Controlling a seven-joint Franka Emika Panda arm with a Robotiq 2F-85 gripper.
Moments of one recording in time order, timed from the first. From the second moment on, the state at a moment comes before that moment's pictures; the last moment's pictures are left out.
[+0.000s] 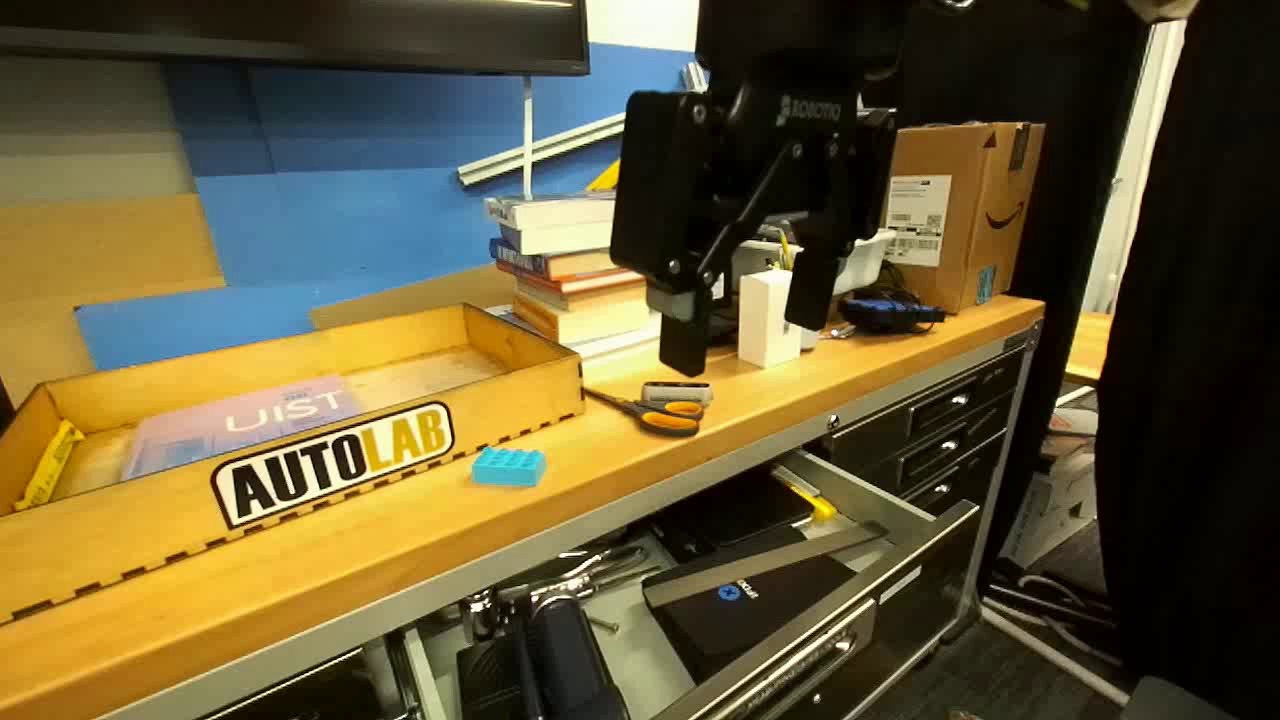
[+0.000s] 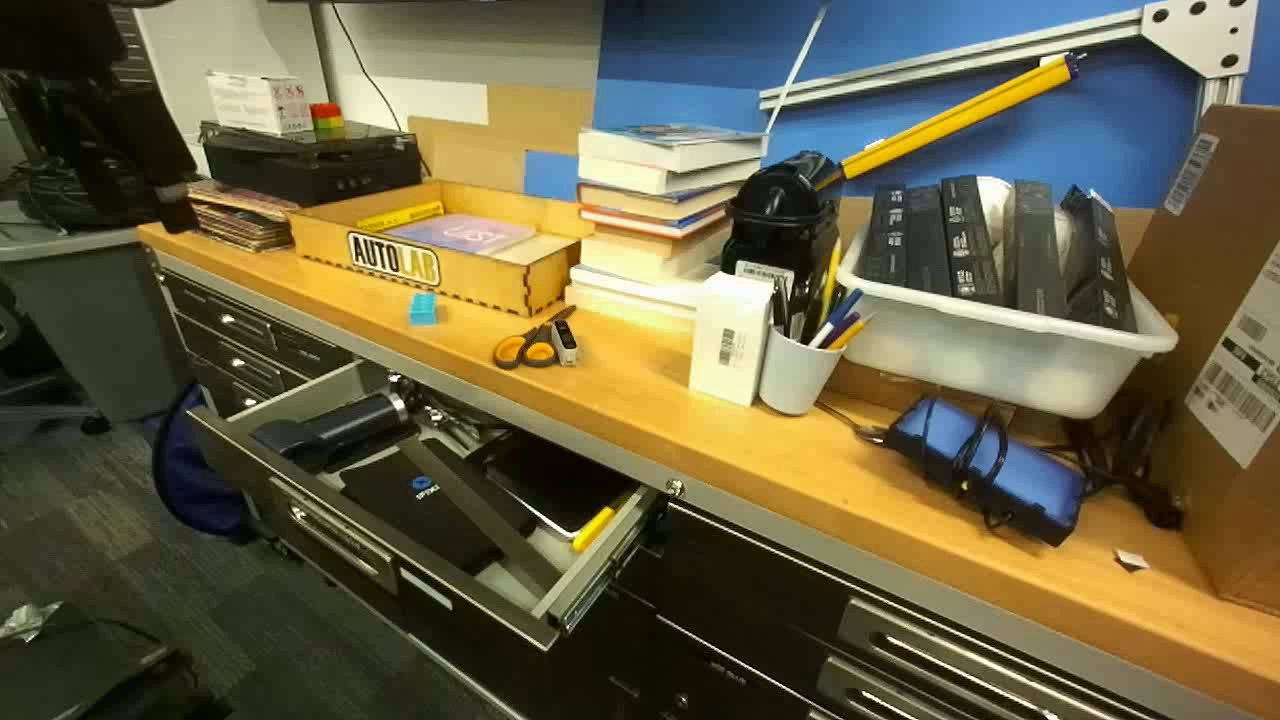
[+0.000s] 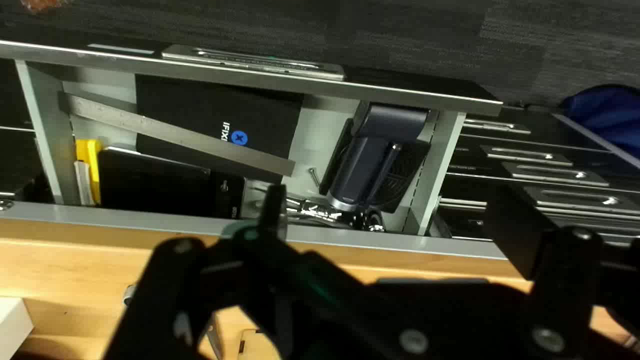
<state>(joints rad) 0.18 -0.72 0.26 -2.48 0.13 1.91 0.21</state>
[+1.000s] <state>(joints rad) 0.18 -0.73 0.26 -2.46 0.13 1.91 0.21</state>
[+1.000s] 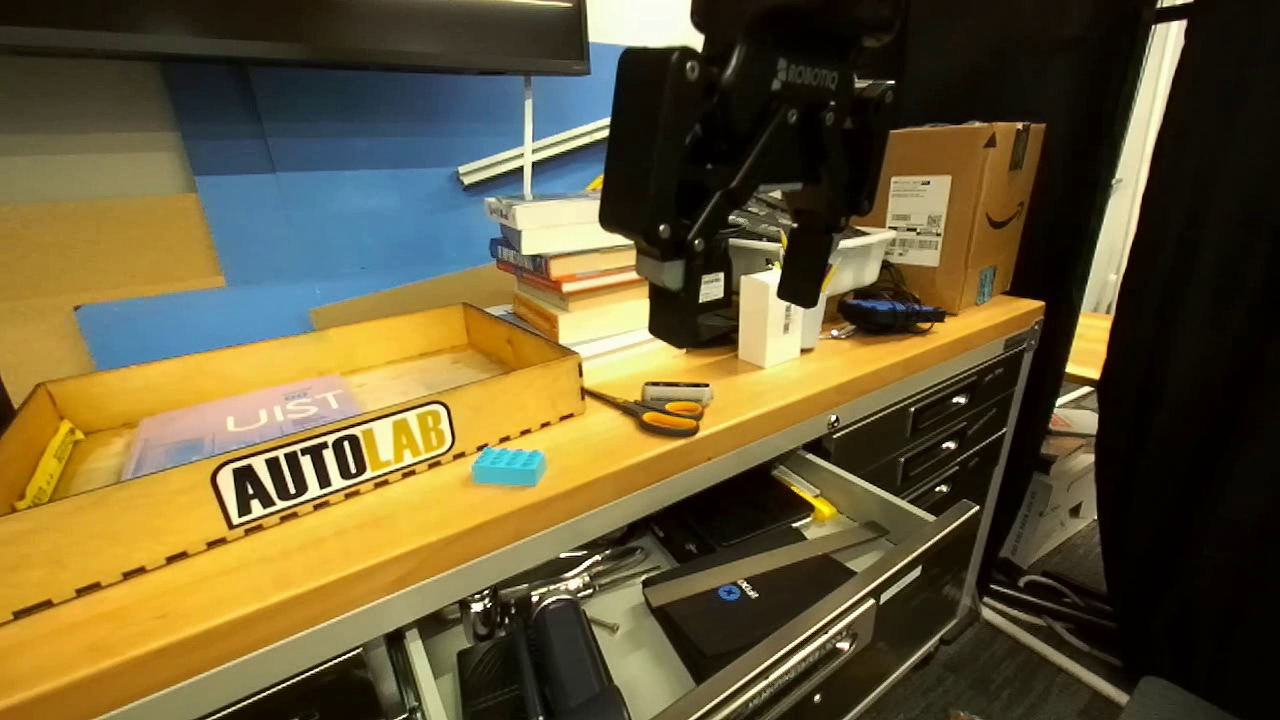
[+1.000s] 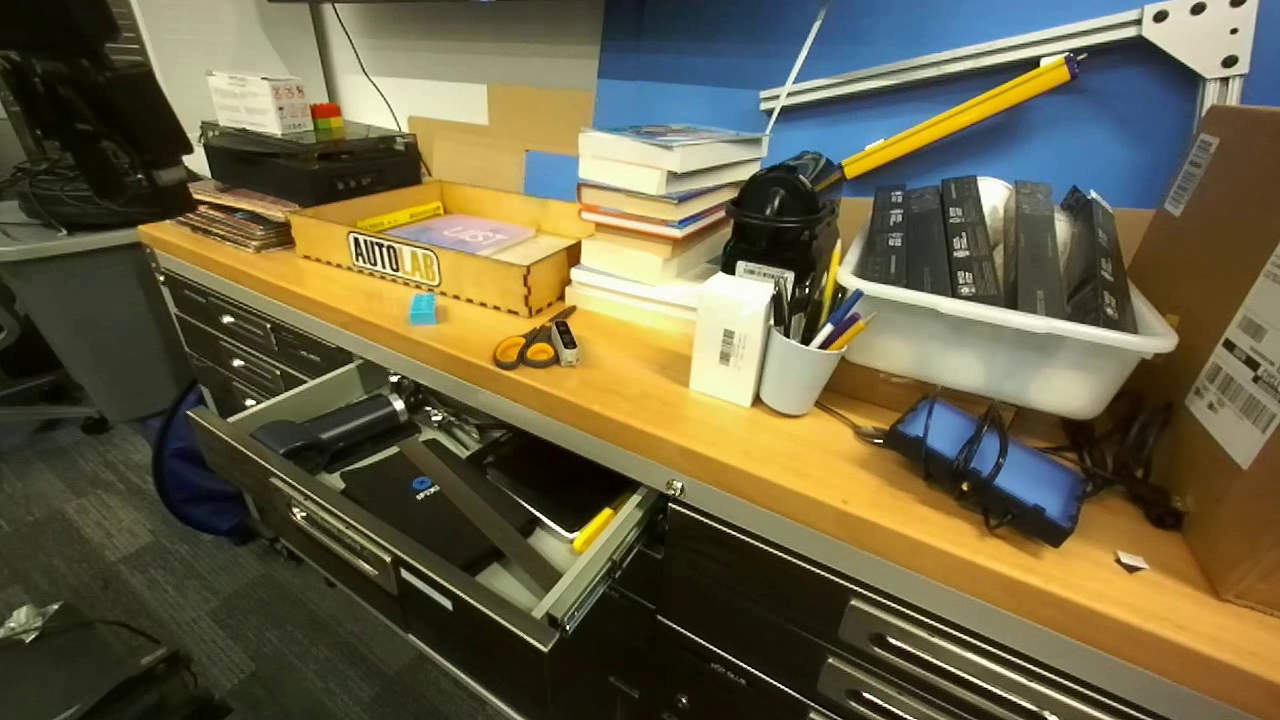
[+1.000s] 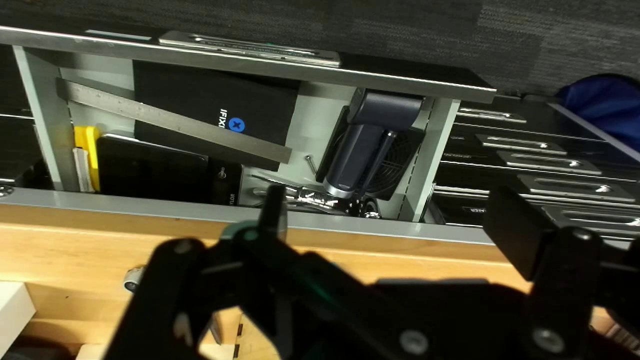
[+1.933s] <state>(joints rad) 0.17 -0.65 0.26 -2.41 0.07 1.95 0.19</state>
